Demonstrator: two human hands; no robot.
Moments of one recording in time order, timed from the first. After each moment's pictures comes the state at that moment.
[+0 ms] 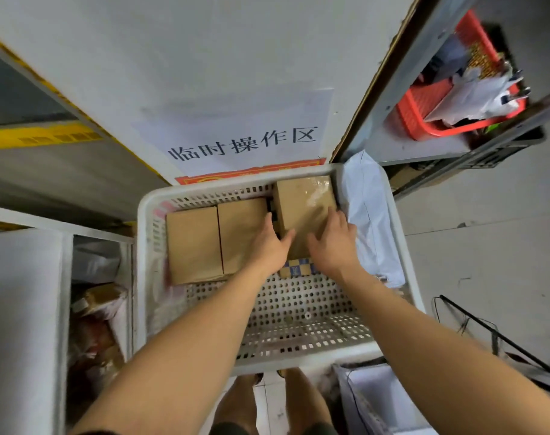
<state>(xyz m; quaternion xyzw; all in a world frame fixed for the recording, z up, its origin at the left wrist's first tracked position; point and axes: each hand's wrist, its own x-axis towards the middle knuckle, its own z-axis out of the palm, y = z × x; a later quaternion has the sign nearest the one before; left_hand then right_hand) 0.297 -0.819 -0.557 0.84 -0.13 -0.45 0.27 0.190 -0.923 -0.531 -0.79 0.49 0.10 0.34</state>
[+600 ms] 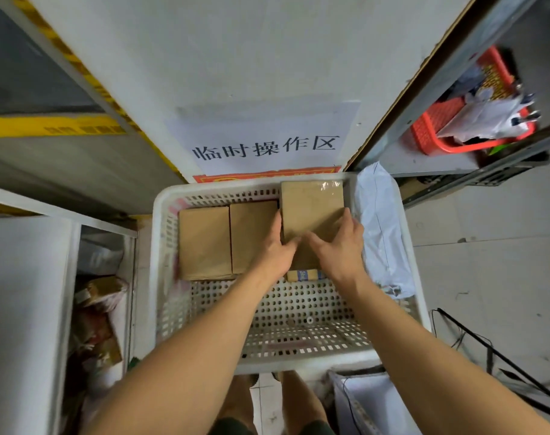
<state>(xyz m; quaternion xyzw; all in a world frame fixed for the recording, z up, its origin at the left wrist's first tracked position) 0.300 -0.796 -0.539 0.74 -0.08 -0.48 0.46 0.200 -0.904 -0.515 -0.72 0.53 -0.01 0.45</state>
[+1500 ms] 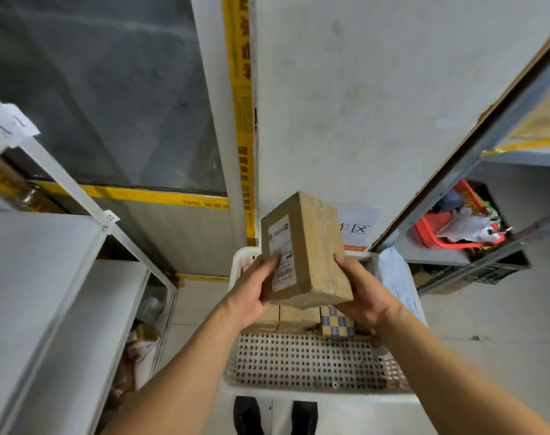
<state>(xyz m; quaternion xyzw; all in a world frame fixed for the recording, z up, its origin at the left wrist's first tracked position) 0.364 -0.623 -0.327 0.49 0.04 -0.50 0.72 0.228 -0.819 -0.320 -0.37 0.26 0.05 0.89</state>
